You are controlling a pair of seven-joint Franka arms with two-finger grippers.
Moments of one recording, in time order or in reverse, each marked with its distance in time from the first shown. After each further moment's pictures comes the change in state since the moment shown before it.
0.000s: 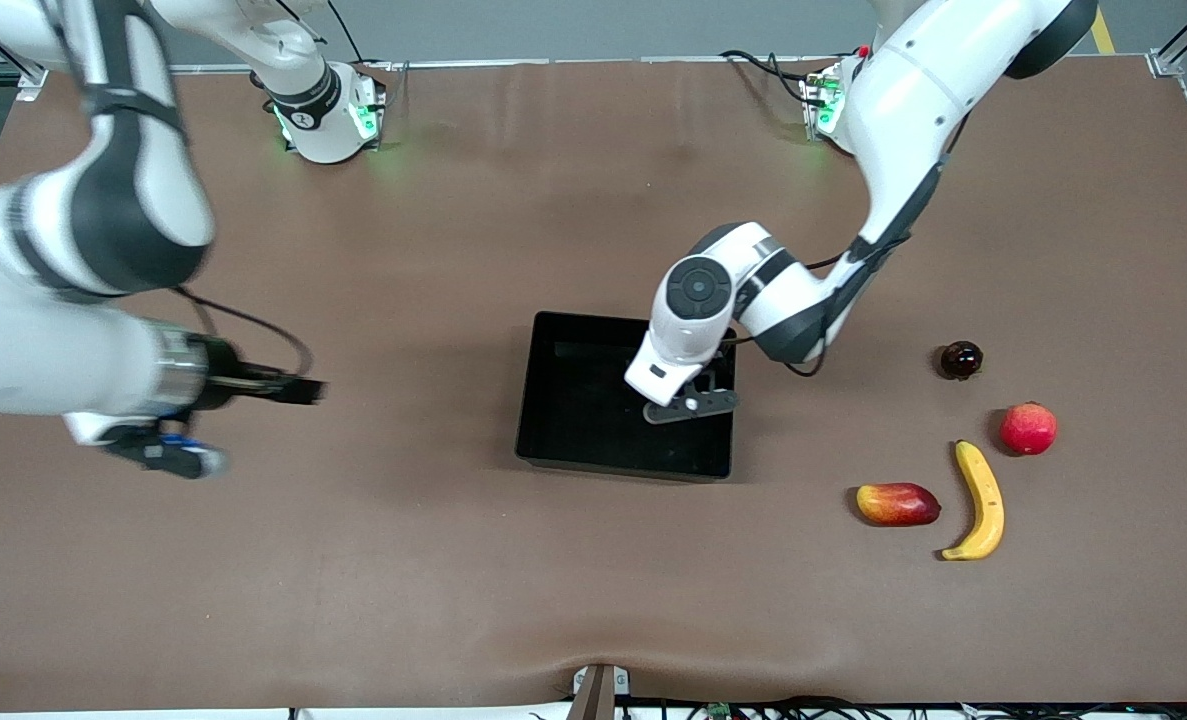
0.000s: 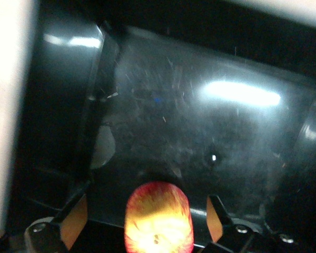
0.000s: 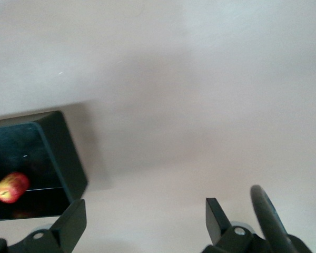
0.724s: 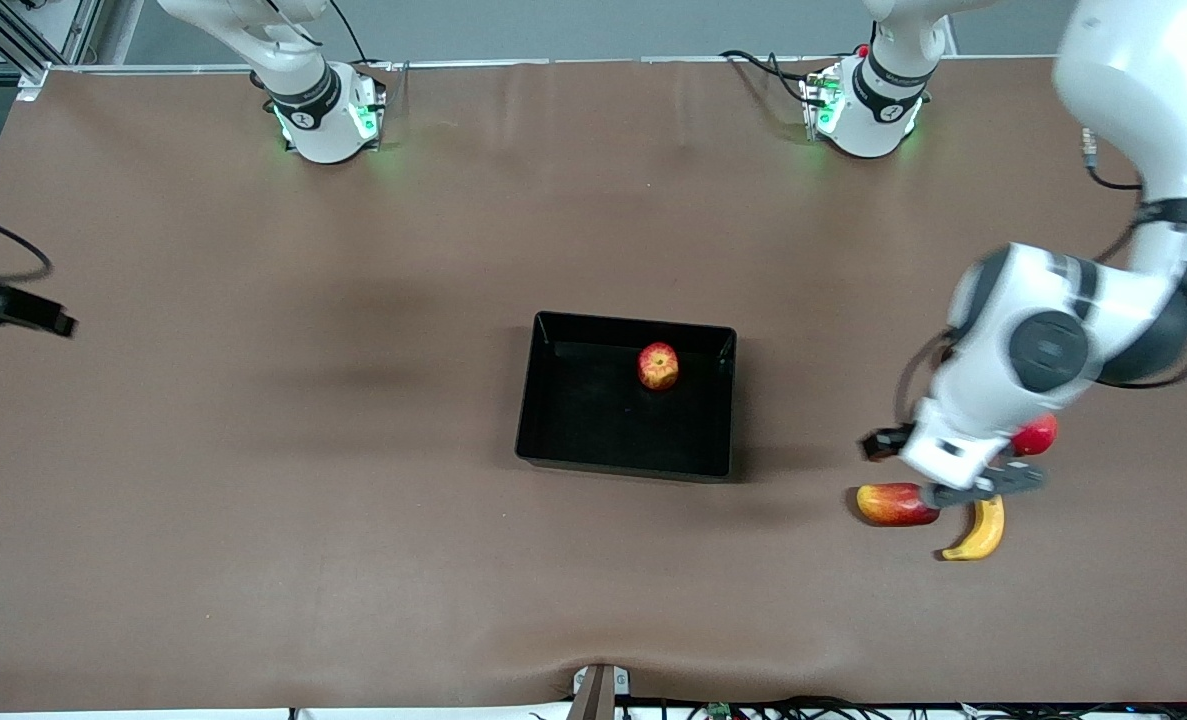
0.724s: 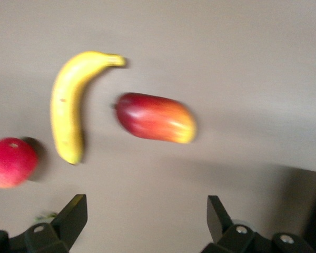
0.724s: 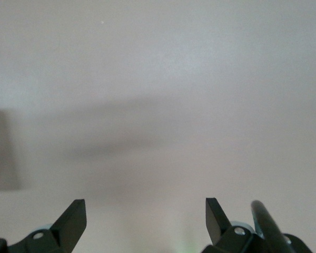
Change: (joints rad) left arm 0.478 -0.119 0.013 0.035 0.000 -0.153 0.524; right arm -0.225 -0.277 -0.004 -0.126 -0.188 -0.042 -0.397
